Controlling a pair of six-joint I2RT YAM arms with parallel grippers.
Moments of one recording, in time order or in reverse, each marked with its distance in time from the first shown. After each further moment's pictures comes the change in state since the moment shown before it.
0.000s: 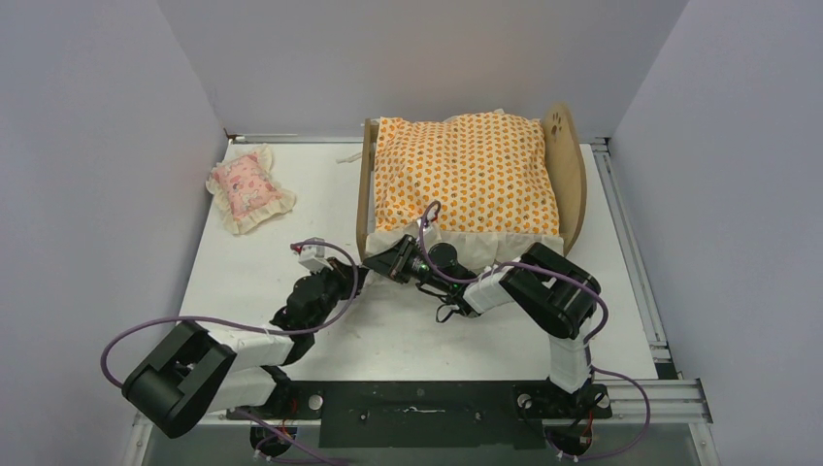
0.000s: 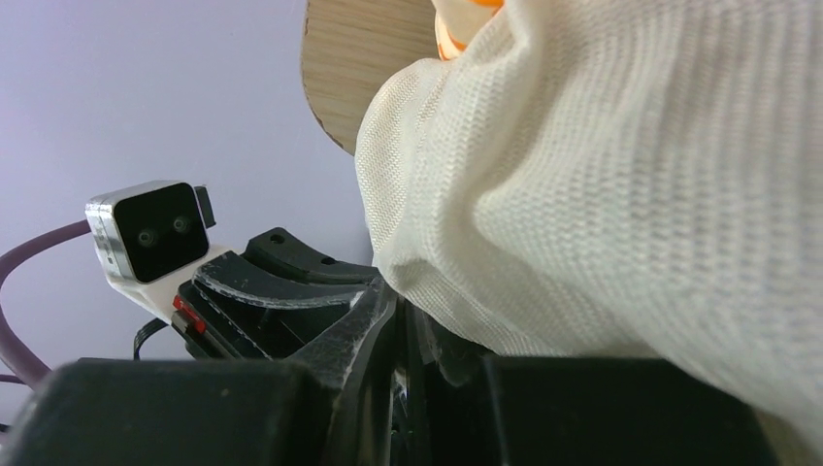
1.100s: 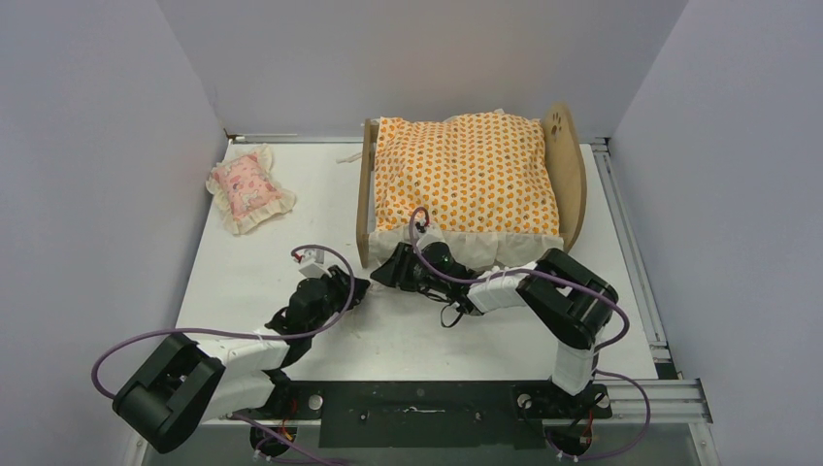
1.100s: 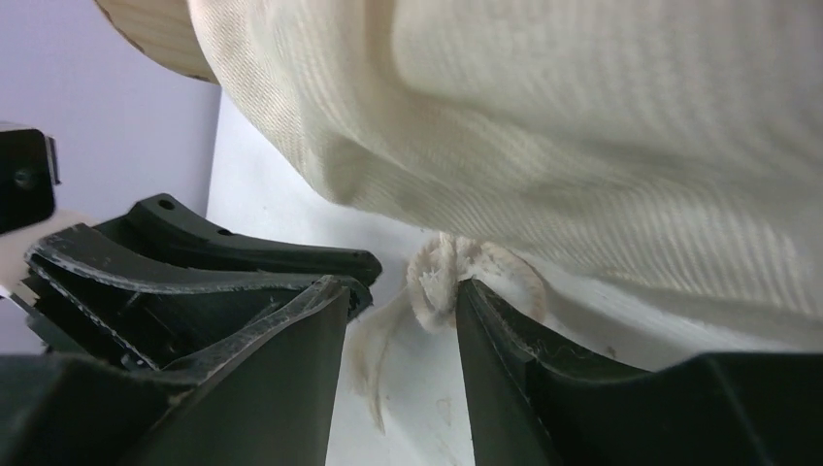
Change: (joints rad) left arm 0.001 -0.104 -0.008 -0.271 0.019 -0.116; right arm 0.014 -0.119 0.004 -0.432 0.074 -0.301
